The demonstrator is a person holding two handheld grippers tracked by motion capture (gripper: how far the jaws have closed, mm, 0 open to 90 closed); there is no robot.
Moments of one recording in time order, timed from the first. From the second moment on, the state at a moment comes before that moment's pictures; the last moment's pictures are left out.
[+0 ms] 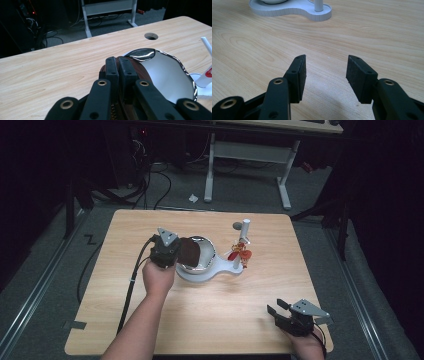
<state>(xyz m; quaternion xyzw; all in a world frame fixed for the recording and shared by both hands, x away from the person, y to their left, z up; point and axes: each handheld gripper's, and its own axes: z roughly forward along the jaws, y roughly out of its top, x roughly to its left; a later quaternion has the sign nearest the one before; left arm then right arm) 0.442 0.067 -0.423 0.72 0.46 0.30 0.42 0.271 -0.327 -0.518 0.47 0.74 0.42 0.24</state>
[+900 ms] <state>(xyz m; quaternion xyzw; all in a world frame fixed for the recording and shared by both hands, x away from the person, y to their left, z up) 0.444 0.051 -0.436 0.71 0.47 0.29 0.43 0.272 -0.326 -0.518 0.47 0.74 0.42 0.24</state>
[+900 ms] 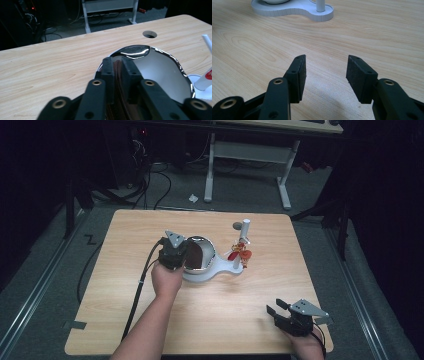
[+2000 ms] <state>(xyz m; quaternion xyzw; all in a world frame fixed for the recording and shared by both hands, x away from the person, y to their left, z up) 0.377 0.112 -0.453 0.73 0.42 0.25 0.48 0.275 -0.326 -0.522 0.47 0.74 0.42 0.24</state>
